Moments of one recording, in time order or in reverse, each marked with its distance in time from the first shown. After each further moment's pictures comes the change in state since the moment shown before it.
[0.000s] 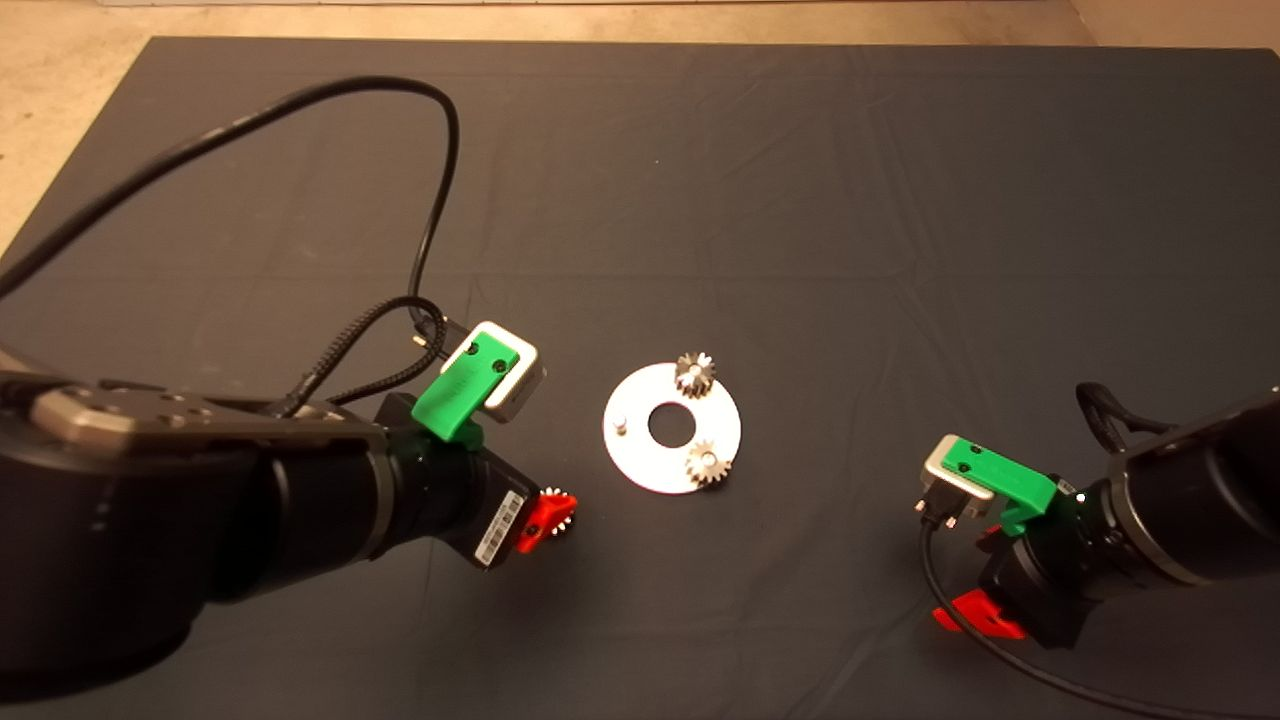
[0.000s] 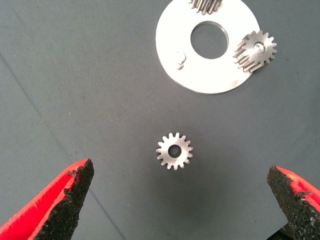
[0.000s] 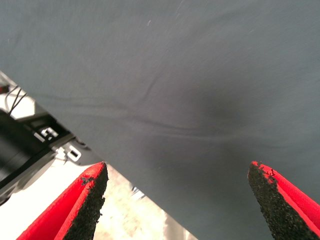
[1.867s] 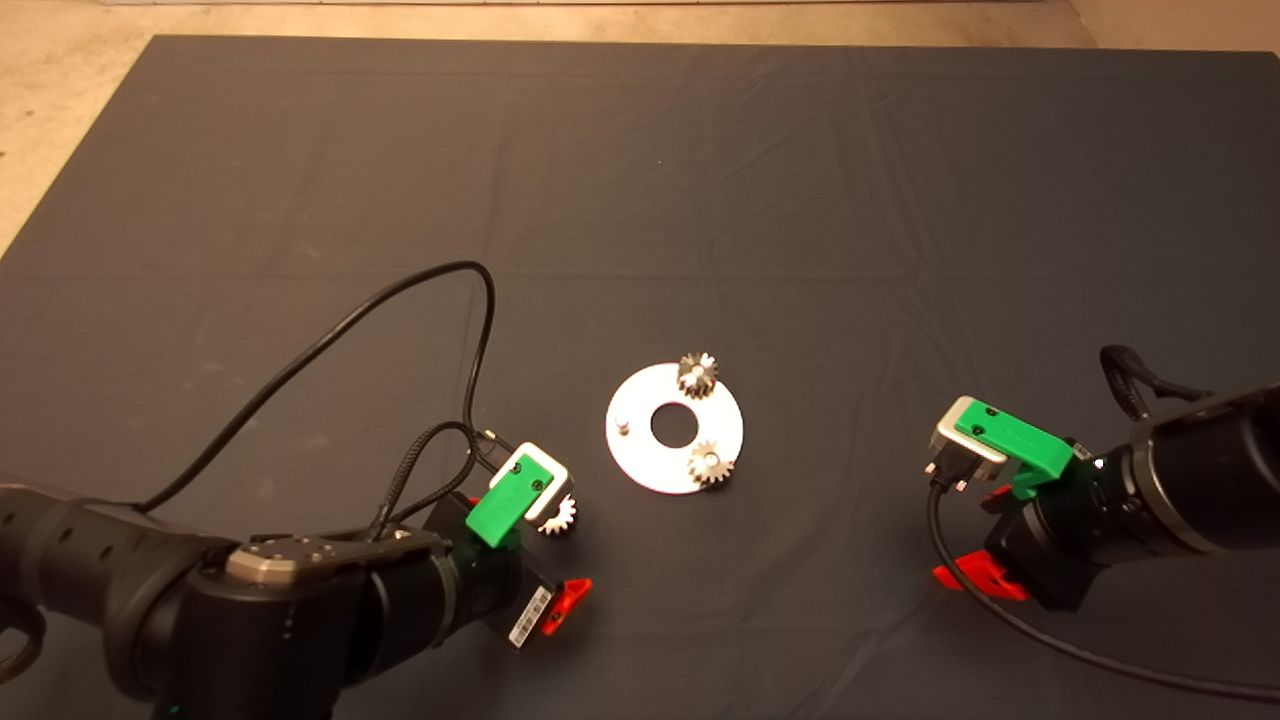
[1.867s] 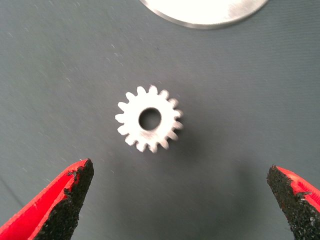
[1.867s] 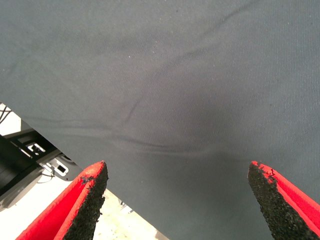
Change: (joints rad) left arm 0.432 0.000 -0.095 0.359 0.001 0.236; right arm 0.051 -0.005 0.002 -0.012 -0.003 0.006
